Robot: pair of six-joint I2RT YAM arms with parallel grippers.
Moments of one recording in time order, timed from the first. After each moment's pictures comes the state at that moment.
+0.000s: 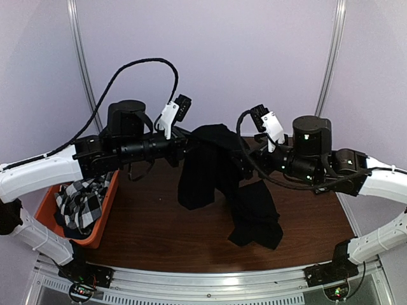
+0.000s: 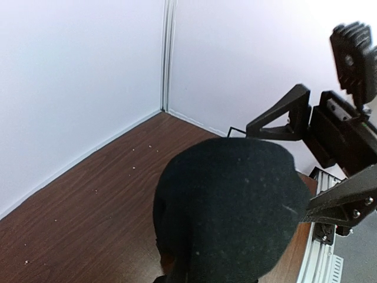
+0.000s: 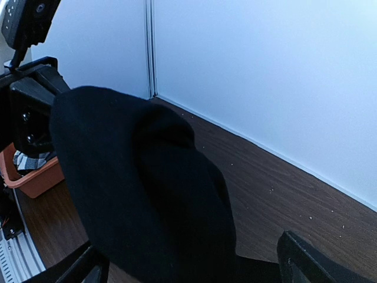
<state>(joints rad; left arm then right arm) -0.98 1.37 1.23 -0.09 0.06 -0.10 1.06 1.17 1.13 -0.23 0.36 0.08</state>
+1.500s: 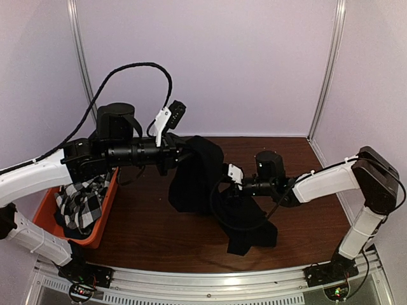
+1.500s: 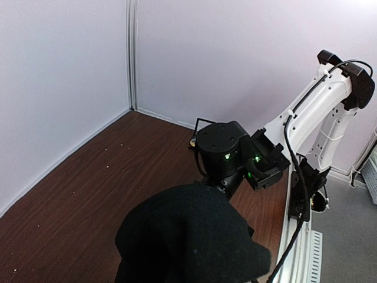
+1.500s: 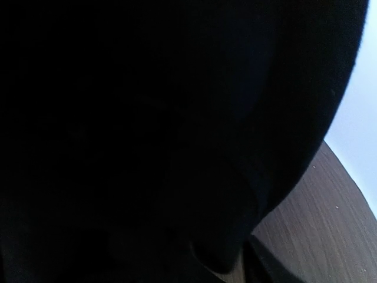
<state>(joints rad) -0.98 1.27 1.18 -0.14 0.22 -0.05 0.76 1.68 0.81 0.56 -0.53 -0.39</state>
